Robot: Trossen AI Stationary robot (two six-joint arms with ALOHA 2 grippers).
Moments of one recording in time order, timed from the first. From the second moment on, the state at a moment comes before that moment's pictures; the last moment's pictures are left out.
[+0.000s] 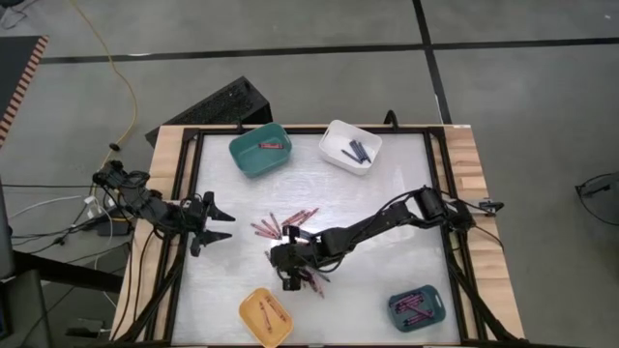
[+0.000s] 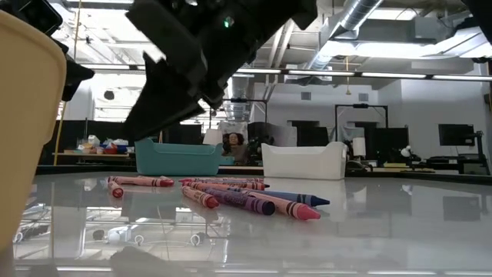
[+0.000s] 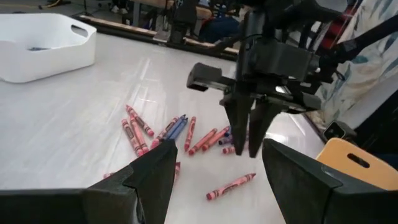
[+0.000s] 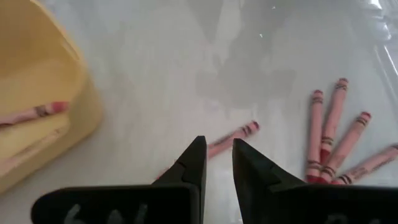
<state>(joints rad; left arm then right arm) -0.60 0.01 0.14 -0.26 -0.50 -0.32 0.29 2.16 1.66 -0.20 0.24 0.13</state>
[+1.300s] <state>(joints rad) -0.60 0.01 0.14 -0.26 -0.57 -0.25 0.09 2.17 1.65 -0.25 0.31 0.15</state>
